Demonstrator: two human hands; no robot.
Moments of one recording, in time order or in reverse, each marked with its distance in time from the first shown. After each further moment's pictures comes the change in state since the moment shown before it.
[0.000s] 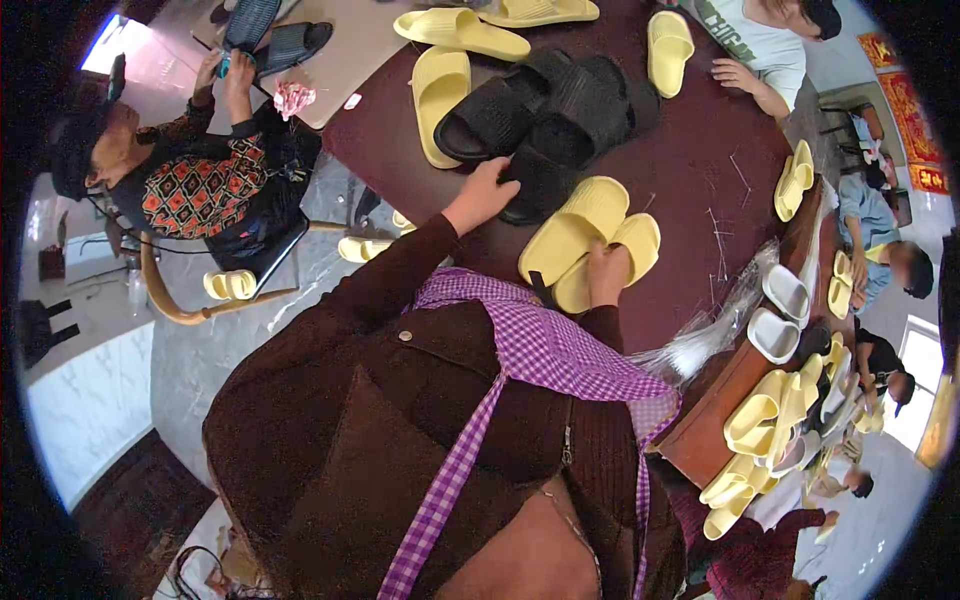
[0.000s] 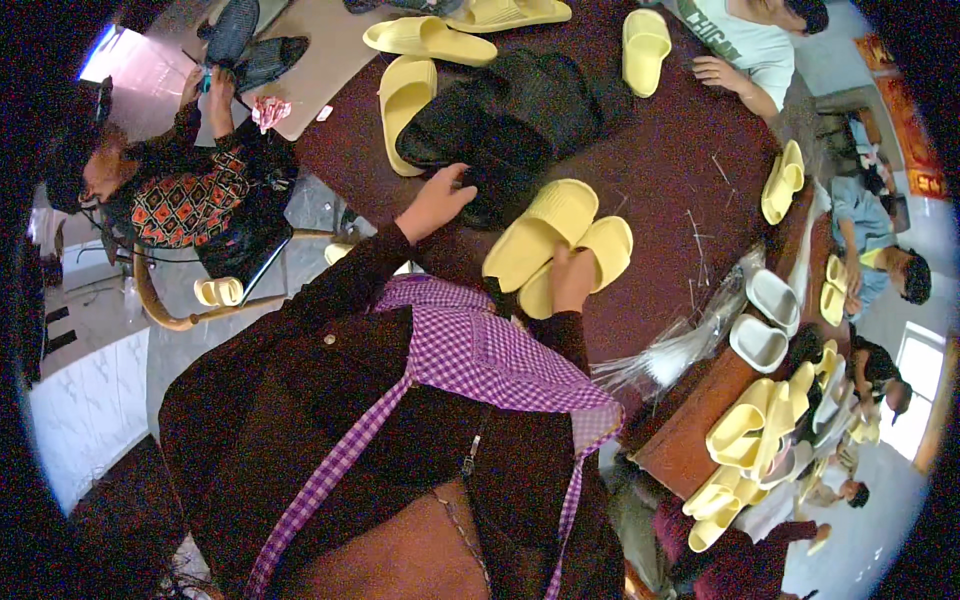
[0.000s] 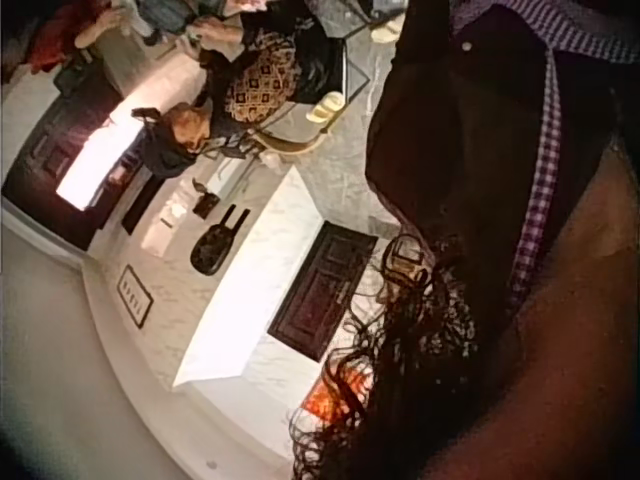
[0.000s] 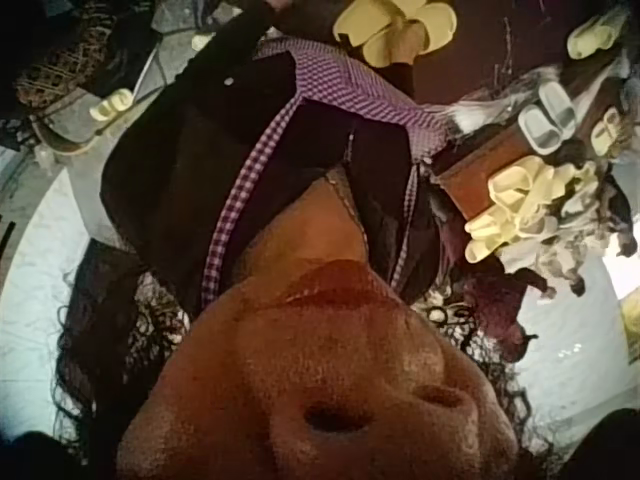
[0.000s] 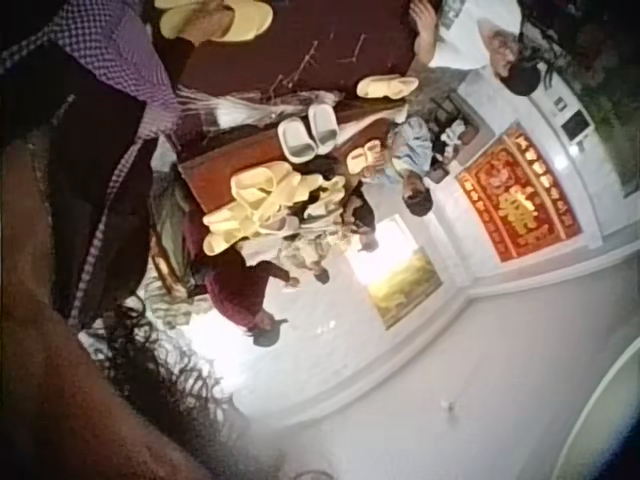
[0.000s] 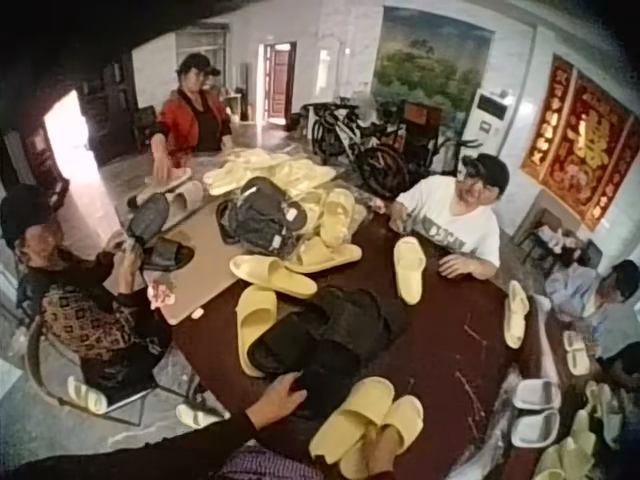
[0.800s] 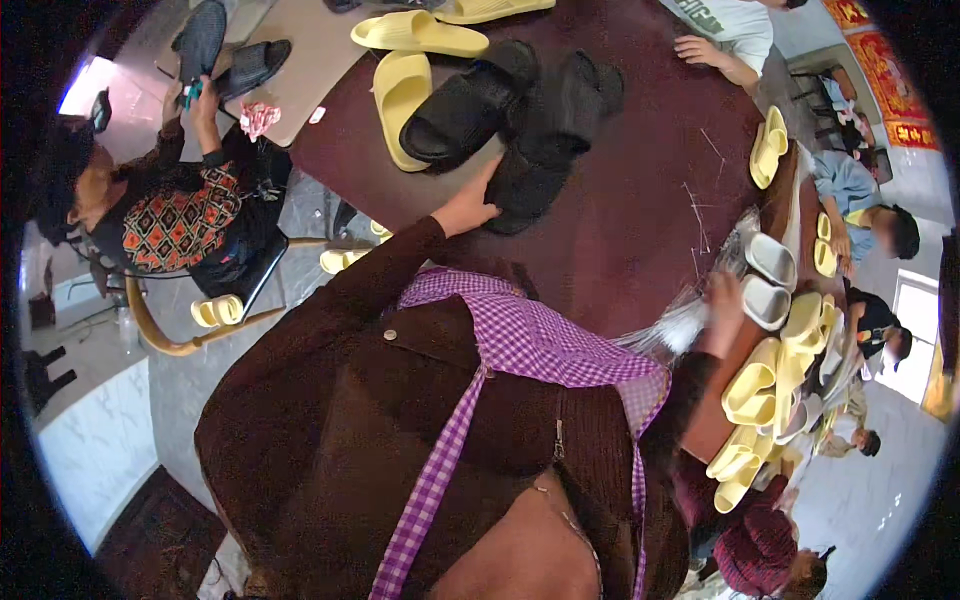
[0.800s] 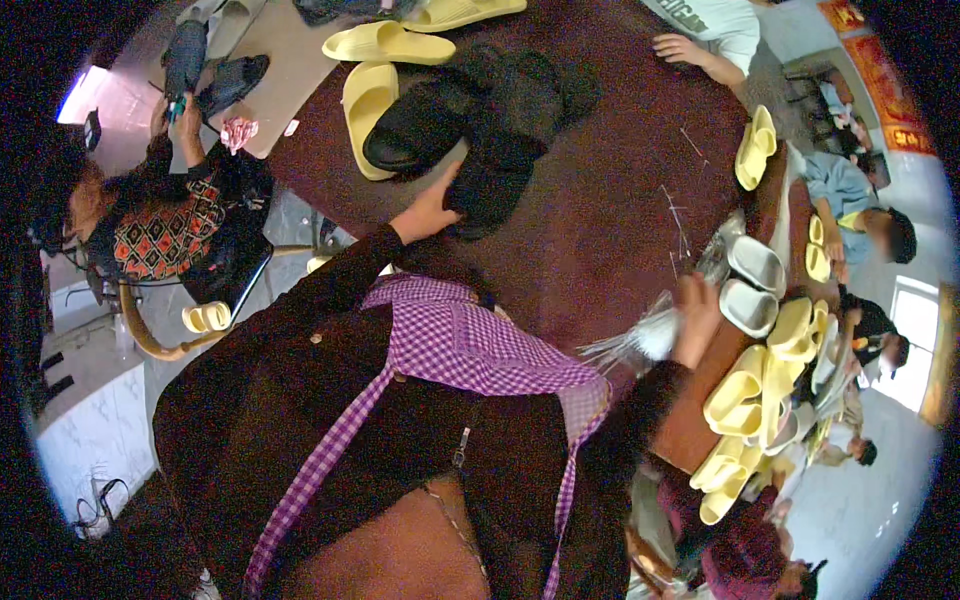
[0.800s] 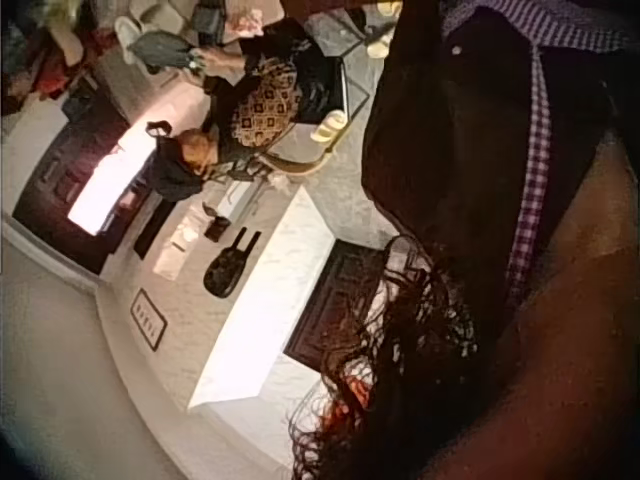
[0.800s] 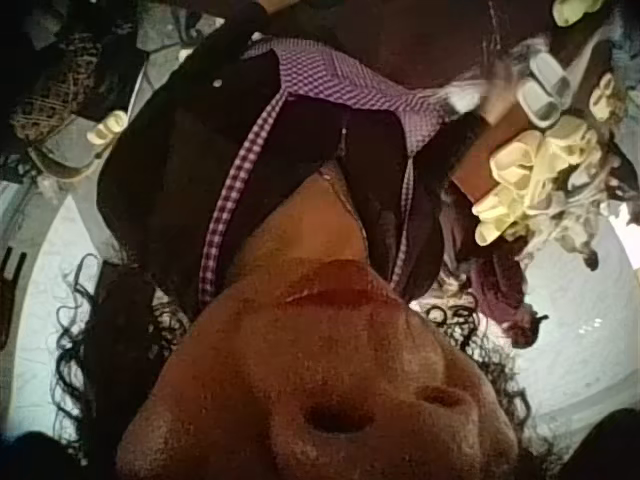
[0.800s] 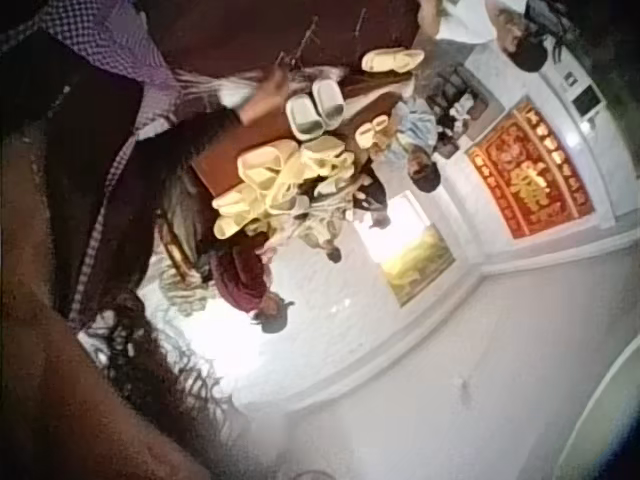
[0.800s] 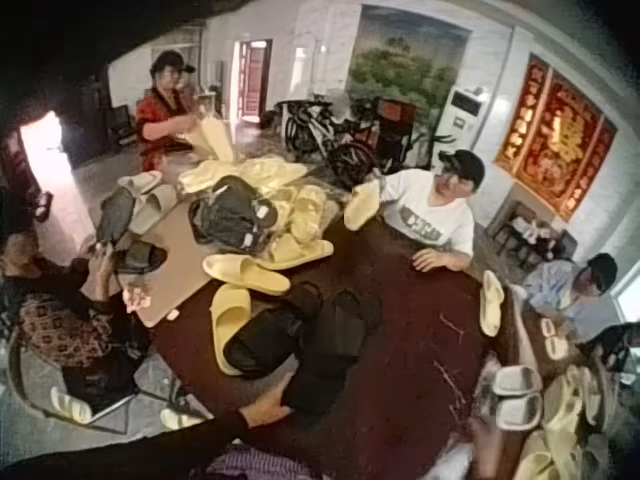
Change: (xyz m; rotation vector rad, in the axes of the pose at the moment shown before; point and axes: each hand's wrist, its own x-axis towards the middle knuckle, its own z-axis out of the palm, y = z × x) left_hand 0.005 -0.017 0.027 -0.084 -0.230 0.235; right_hand 0.022 0.088 -0.221 0.229 0.145 0.103
